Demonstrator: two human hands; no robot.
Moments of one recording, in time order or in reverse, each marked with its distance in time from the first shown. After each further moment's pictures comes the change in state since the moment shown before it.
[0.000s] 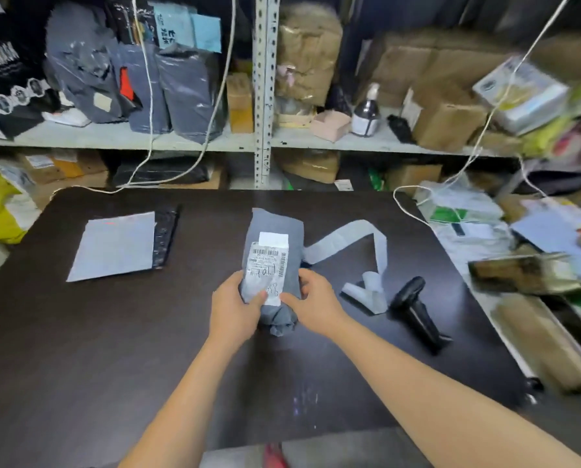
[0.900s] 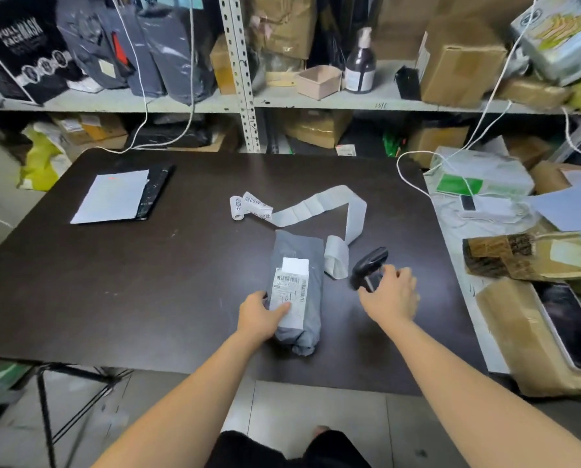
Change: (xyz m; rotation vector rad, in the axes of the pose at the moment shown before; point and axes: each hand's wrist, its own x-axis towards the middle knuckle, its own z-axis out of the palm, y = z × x) left_hand -0.085 0.012 0.204 0.174 -0.028 -0.468; right_hand -0.020 0.203 -0.201 -0.657 0.267 0.300
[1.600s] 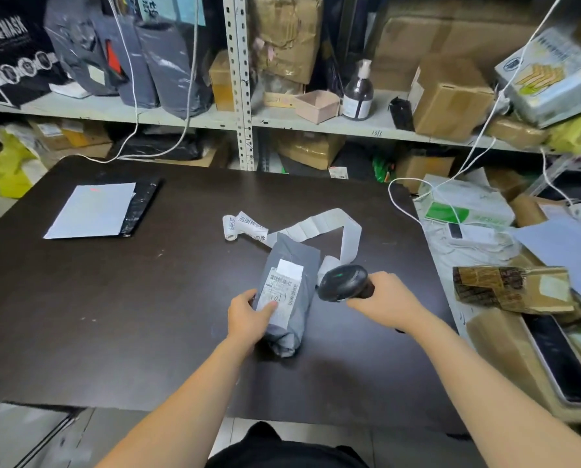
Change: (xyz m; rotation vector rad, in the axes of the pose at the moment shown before) left_hand 0.053 0.006 -0.012 -0.298 0.057 0.104; right_hand 0.009 -0.048 -0.079 0.162 -0.362 -0.316
